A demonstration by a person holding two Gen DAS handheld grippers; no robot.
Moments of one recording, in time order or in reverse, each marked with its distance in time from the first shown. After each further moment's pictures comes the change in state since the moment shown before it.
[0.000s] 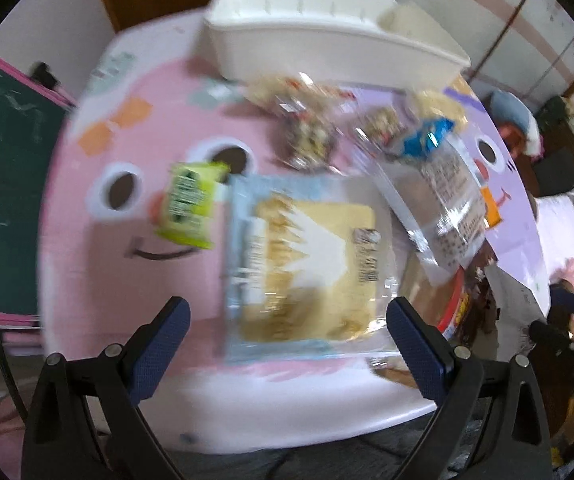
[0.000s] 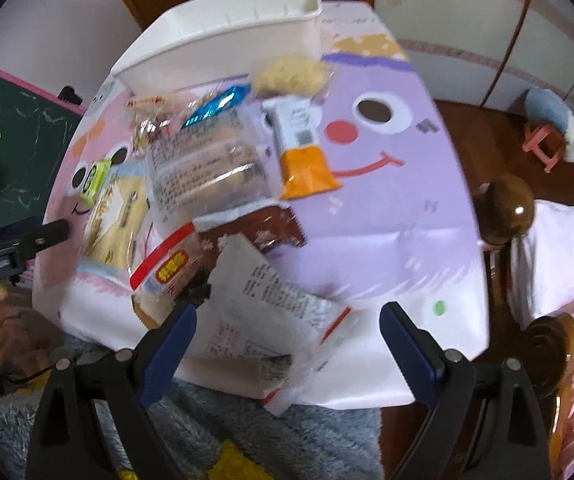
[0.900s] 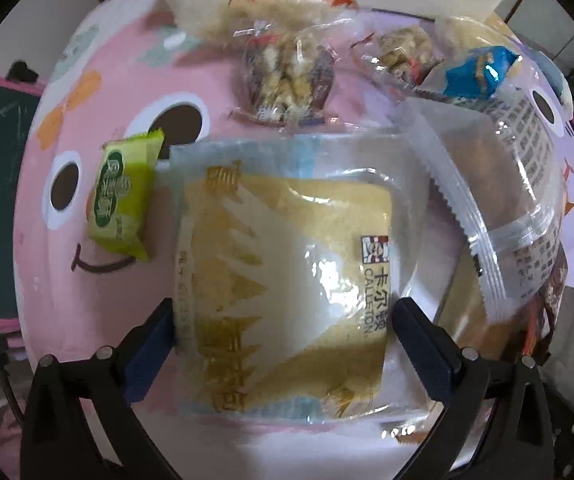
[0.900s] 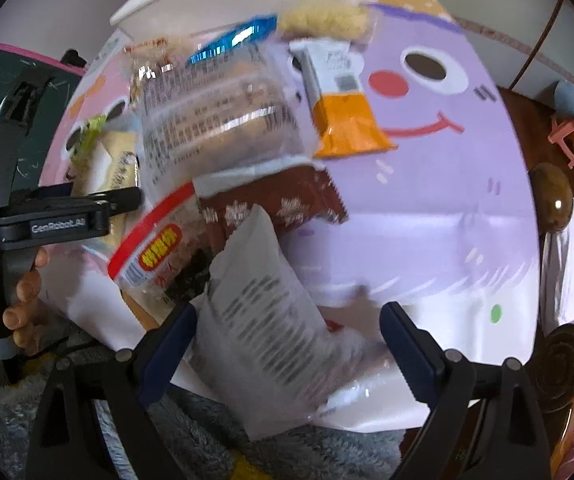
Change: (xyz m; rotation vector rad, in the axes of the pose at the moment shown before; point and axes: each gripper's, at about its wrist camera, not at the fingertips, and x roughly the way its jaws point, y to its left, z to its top) left arm 0.110 -0.079 0.026 0.043 0.132 0.165; right arm 0.051 0.014 0.002 -0.044 0.125 0.032
